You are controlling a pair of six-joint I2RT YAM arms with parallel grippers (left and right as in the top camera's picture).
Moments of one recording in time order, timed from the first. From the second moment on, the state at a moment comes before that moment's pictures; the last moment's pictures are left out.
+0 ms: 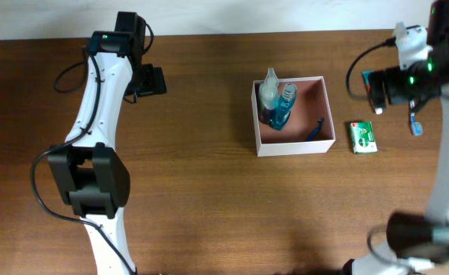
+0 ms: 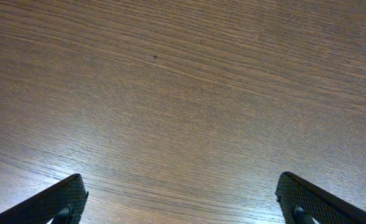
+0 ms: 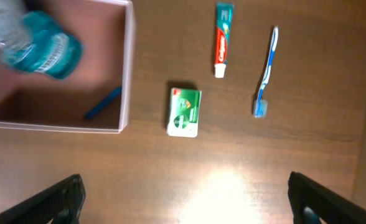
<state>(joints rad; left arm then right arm) -0.09 2.21 2.14 -1.29 -0.15 -0.30 -0.17 1.79 2.21 -1.58 0.05 -0.31</state>
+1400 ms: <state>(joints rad) -0.09 2.21 2.14 -1.29 -0.15 -0.30 -0.26 2.20 2.05 -1.53 0.05 -0.33</state>
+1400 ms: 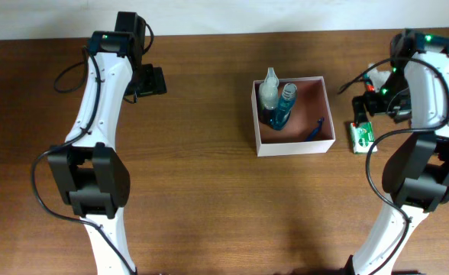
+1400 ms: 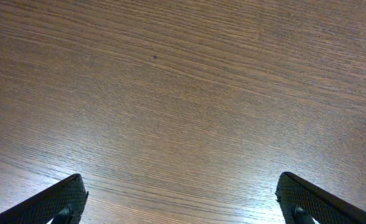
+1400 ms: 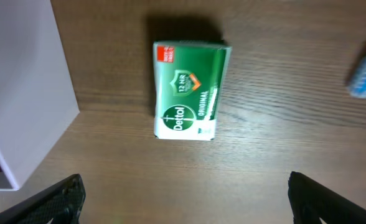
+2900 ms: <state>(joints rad) -0.09 2.21 2.14 -1.29 -0.15 -0.30 -0.26 2.21 1.74 -1.14 0.05 -0.35</state>
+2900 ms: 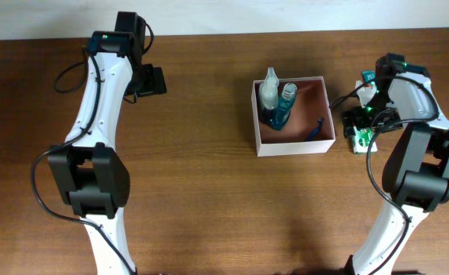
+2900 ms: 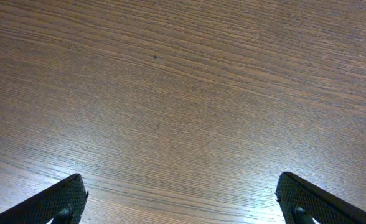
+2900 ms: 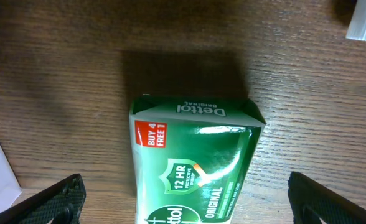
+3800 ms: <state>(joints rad) -0.09 2.21 2.14 -1.29 -0.15 -0.30 -0.26 2.21 1.68 -1.07 0.05 -0.35</state>
